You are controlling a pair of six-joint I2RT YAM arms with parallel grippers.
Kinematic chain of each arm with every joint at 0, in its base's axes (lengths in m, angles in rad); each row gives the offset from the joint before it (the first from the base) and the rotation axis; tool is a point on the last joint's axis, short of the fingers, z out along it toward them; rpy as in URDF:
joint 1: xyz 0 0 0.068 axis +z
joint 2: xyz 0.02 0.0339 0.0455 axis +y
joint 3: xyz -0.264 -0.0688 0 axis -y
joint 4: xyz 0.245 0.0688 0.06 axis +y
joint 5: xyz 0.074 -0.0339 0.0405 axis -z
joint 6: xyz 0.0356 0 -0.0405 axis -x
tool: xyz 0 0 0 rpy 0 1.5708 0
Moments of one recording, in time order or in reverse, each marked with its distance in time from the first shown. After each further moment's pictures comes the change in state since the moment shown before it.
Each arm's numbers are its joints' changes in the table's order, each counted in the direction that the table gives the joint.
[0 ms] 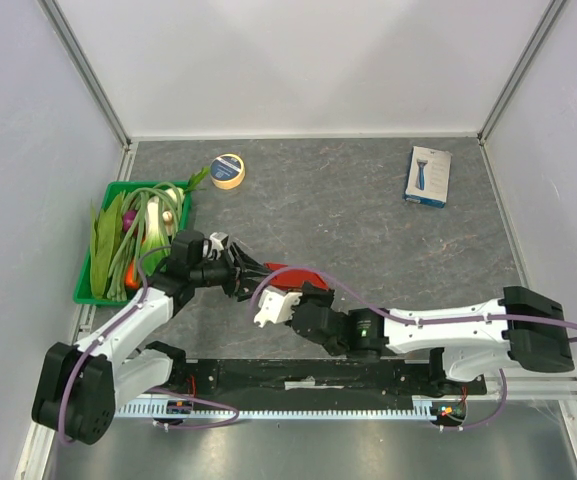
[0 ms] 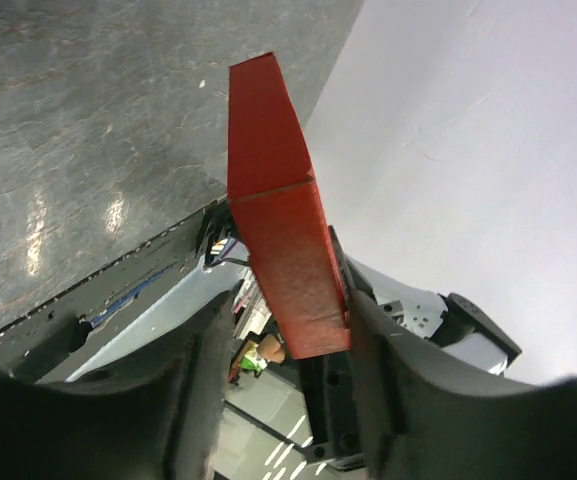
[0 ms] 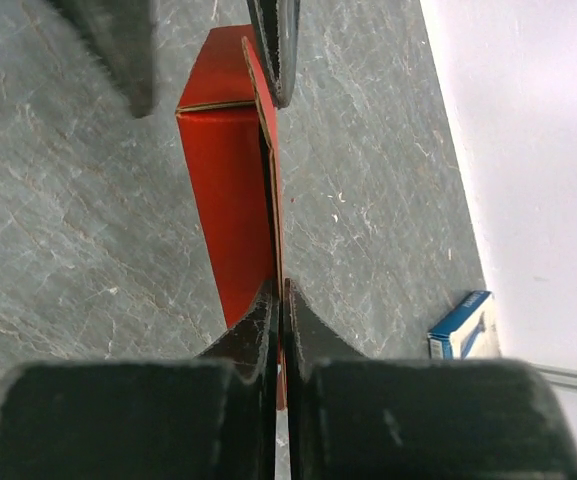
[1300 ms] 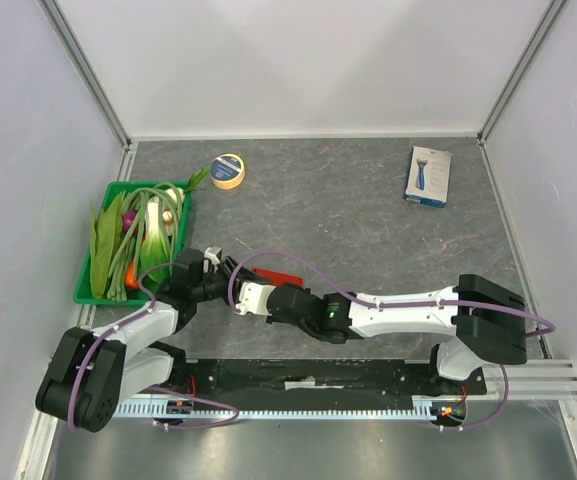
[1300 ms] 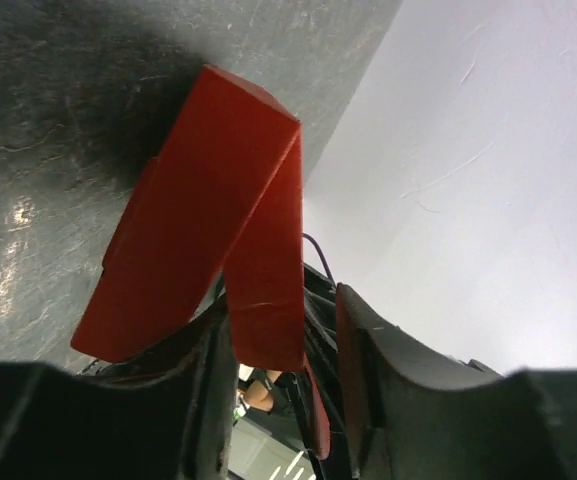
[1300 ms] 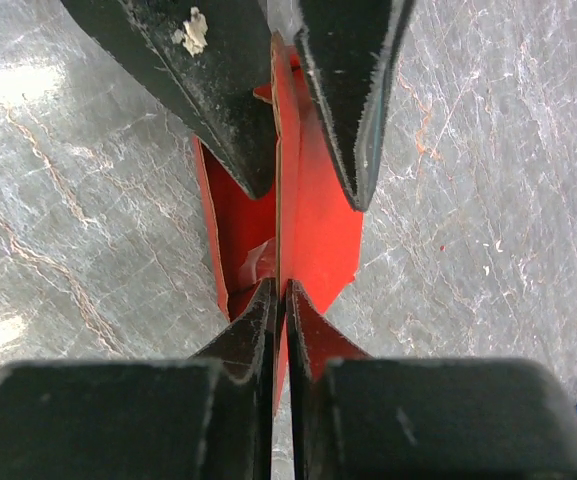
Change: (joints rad) left arm 0.008 0.058 -0.219 -0.369 -0.096 0.099; right arm -0.112 0.216 0.154 0.092 -0.376 -0.146
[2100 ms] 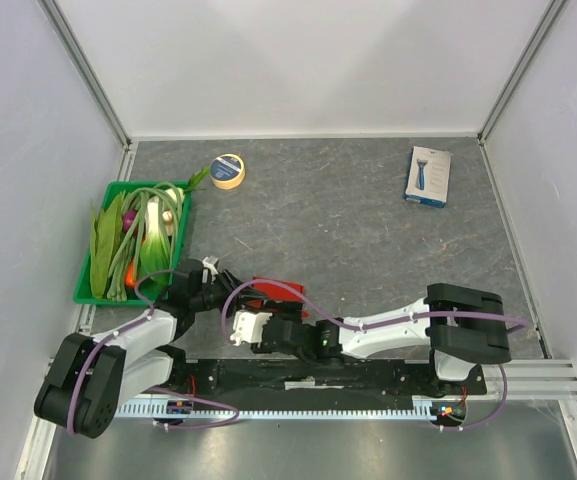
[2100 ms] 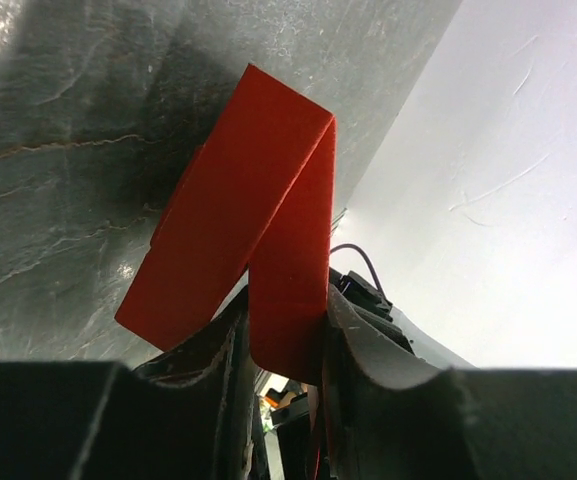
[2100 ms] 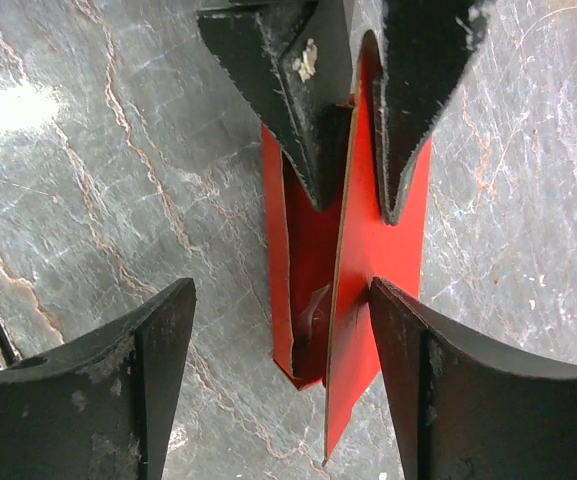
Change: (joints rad) left arm 0.005 -0.032 -0.081 0.043 -0.045 -0.101; right arm 0.137 0.105 -0.075 -0.211 0.108 -0.007
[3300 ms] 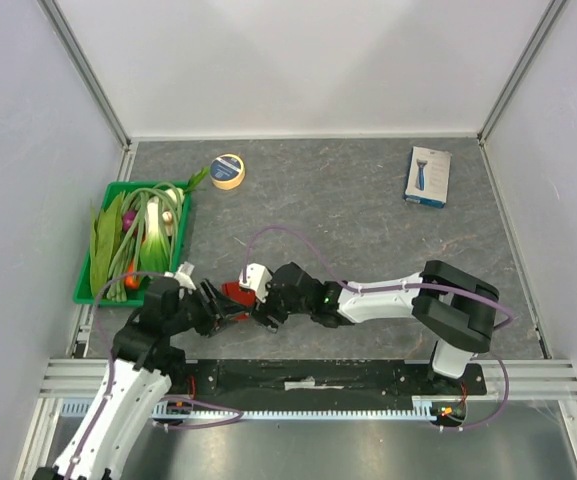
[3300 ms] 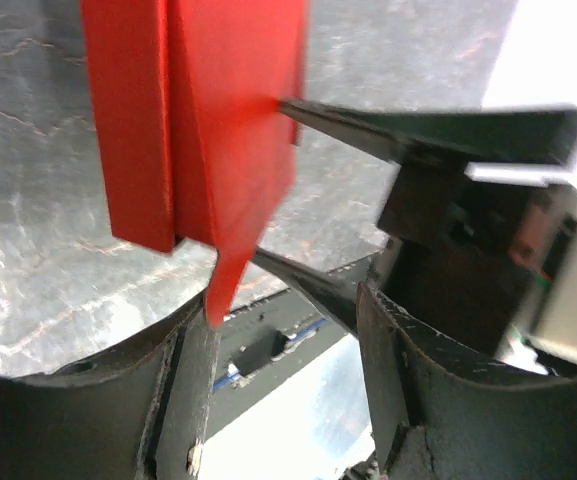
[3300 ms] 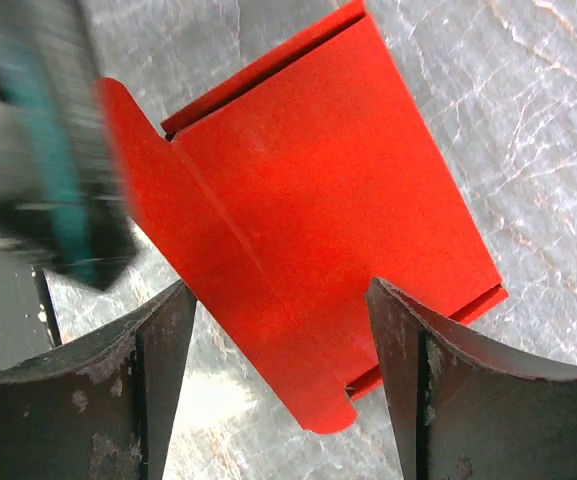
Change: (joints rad) left arm 0.017 -0.686 0.114 0.879 -0.184 -0.323; right arm -0.287 0.047 0.000 -0.170 -0.603 -0.233
